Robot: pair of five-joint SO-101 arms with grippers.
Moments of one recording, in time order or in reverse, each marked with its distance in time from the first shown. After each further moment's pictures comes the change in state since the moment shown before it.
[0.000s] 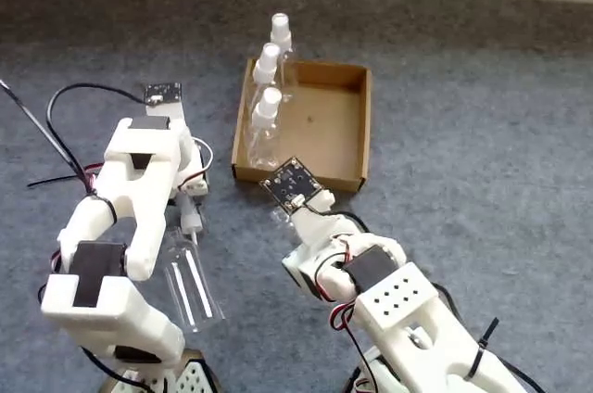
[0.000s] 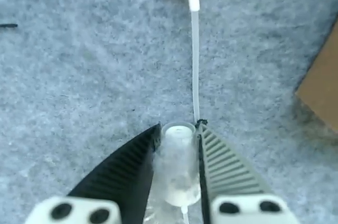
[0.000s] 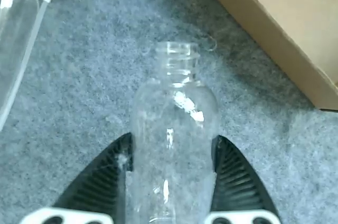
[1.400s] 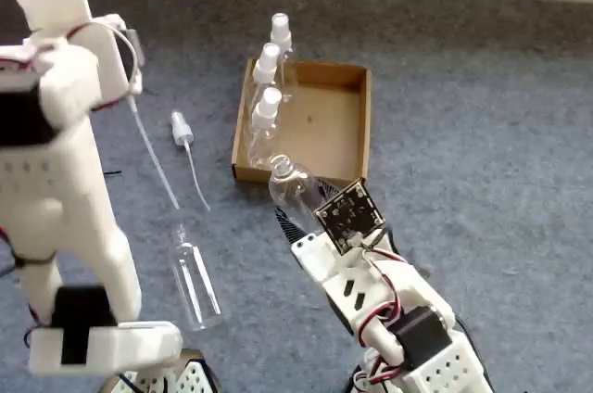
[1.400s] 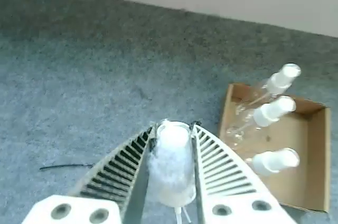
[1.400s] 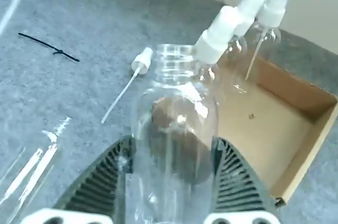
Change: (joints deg) left arm -2.3 -14.8 -70.3 36.9 -5.7; right arm 2.5 -39.9 11.3 -10.9 -2.5
